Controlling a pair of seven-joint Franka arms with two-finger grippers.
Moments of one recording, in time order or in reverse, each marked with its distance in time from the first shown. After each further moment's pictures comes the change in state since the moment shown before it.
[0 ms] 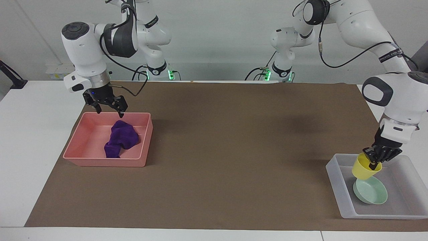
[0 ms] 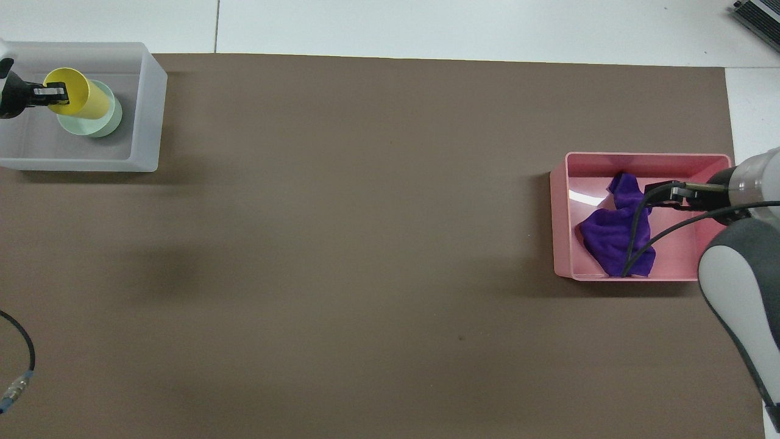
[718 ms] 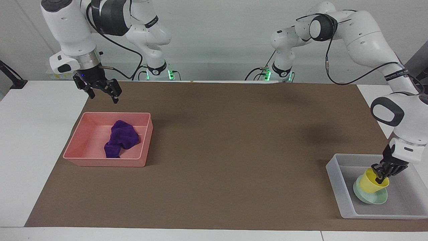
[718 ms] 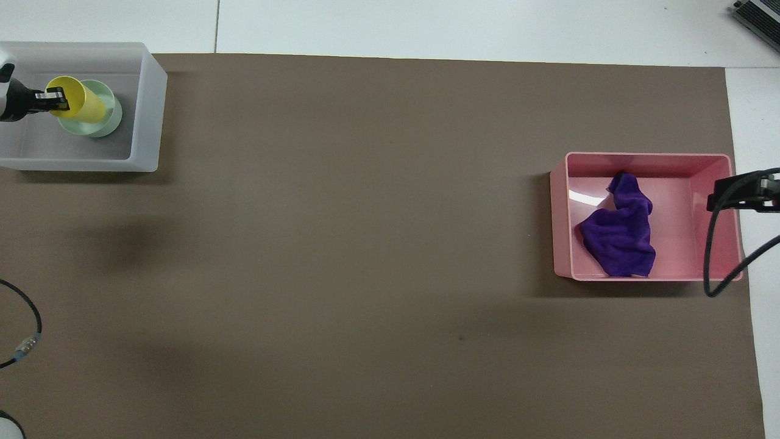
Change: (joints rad) left arm 0.117 0.182 -0.069 0.132 -0.006 0.022 0.000; right arm 0.015 -0.005 -0.036 0.305 0.030 -0.373 -0.024
